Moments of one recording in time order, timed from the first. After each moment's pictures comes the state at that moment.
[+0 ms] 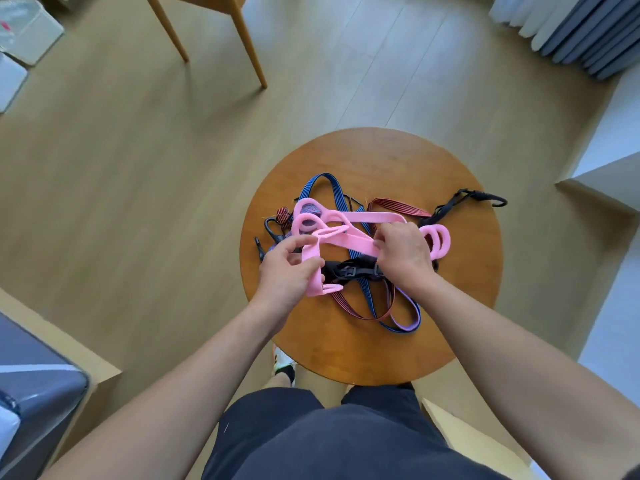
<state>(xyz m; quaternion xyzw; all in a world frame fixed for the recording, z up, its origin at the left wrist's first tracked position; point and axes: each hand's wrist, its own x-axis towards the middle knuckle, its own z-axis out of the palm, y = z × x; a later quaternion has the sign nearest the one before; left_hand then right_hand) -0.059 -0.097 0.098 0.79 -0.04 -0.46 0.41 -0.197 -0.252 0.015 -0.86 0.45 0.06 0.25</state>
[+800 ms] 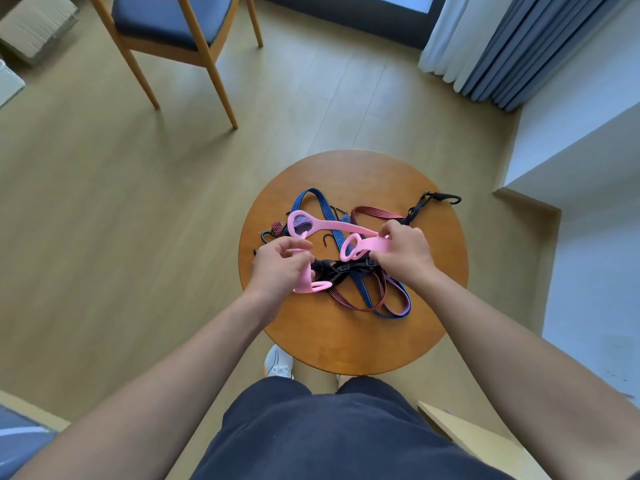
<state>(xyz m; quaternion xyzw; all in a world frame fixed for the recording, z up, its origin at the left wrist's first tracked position) -0.036 -0.064 0.144 0.76 -0.12 -0.49 0.41 -0.218 -0.209 0.083 -0.78 0.55 0.04 0.29</state>
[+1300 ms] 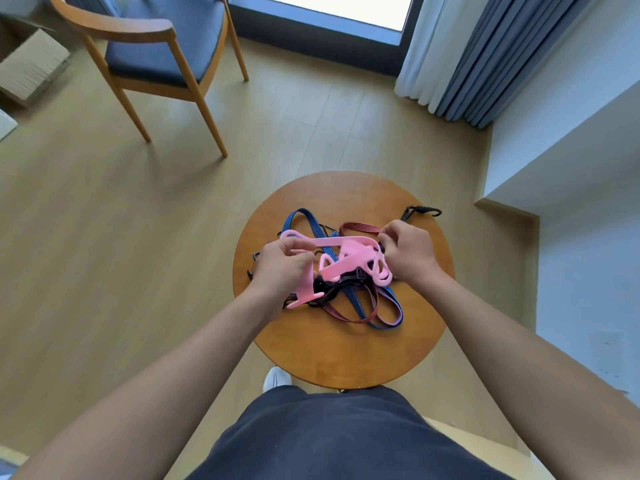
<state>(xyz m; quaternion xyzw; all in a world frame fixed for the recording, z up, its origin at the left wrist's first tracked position) -0.038 -0.086 0.163 0.75 -0.18 -0.50 0.39 -0.229 -0.219 0.112 -0.76 0.57 -0.10 0.29</state>
